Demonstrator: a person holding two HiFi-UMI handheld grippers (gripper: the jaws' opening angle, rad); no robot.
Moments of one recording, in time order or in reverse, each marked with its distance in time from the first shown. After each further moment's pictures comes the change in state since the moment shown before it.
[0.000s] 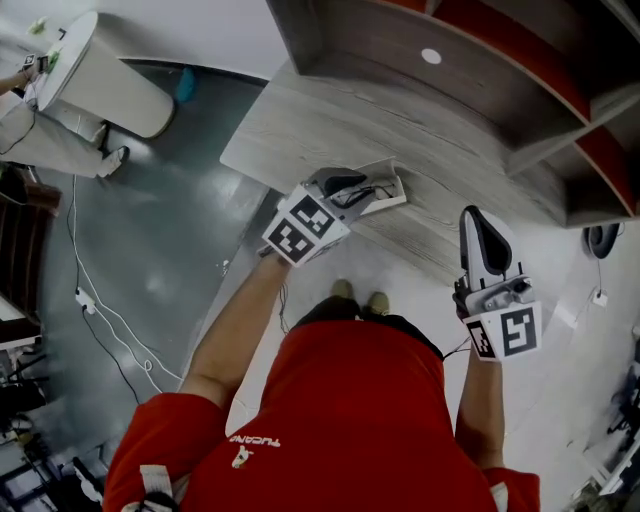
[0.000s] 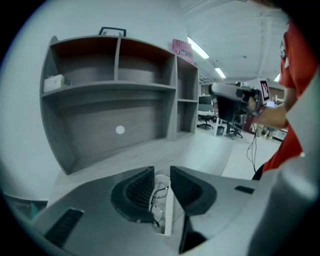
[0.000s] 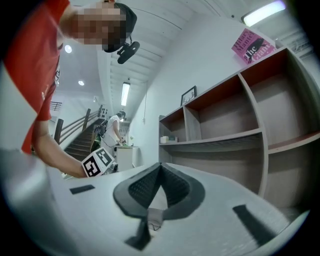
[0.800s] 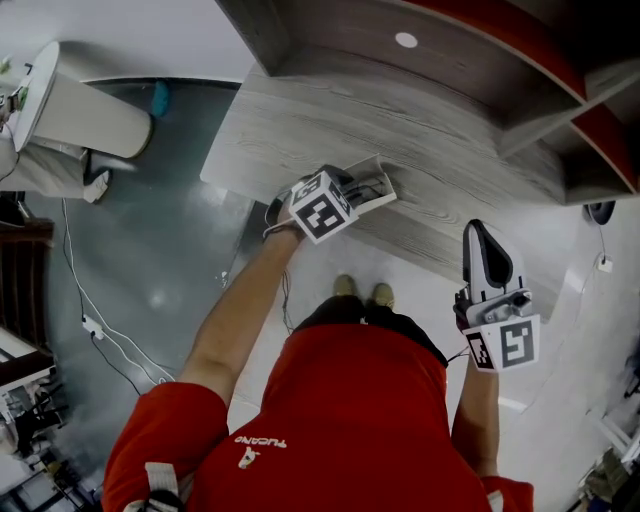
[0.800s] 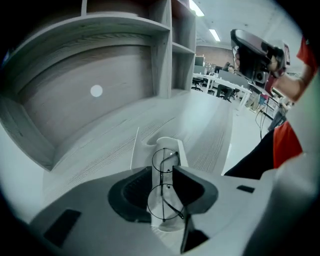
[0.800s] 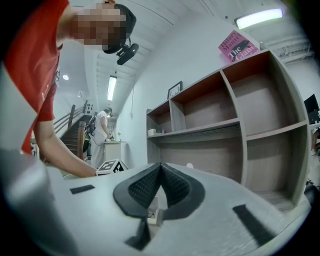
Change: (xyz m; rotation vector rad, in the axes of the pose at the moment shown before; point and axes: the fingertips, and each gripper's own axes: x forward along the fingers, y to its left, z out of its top) left arm 0.076 0.015 -0.083 0.152 0.433 -0.142; right arm -0.019 -0.021 -0.032 0.053 0.076 -0.149
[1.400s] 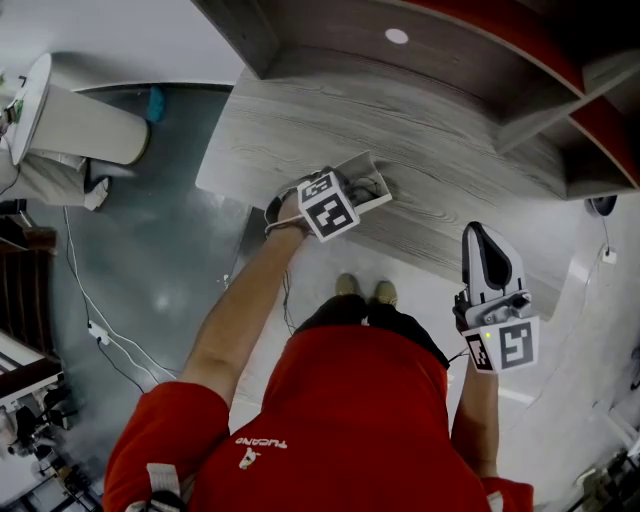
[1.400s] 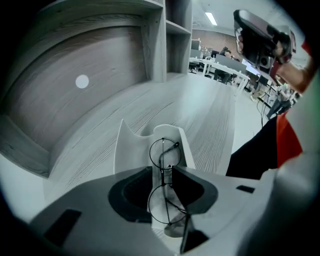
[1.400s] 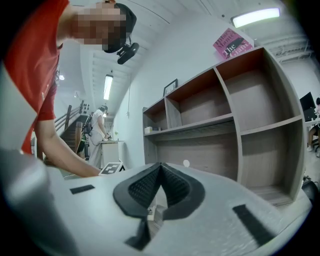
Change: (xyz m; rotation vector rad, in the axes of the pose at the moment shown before) left arm 0.027 -0.003 -0.012 0.088 0.150 -0.030; right arm -0.004 -0.014 -0.013 0.027 0.018 -0.029
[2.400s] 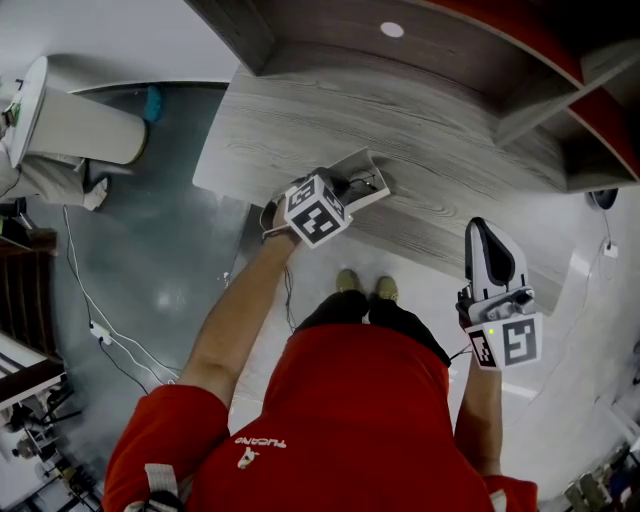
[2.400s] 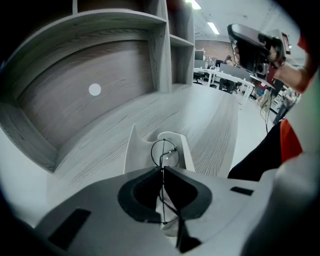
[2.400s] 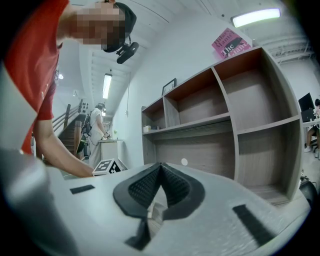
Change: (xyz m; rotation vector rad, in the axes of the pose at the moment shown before) left arm -0.011 0.004 0.002 -0.060 -0.107 0.072; right arm -0.004 -0.007 -0.004 0.001 0.013 -0.010
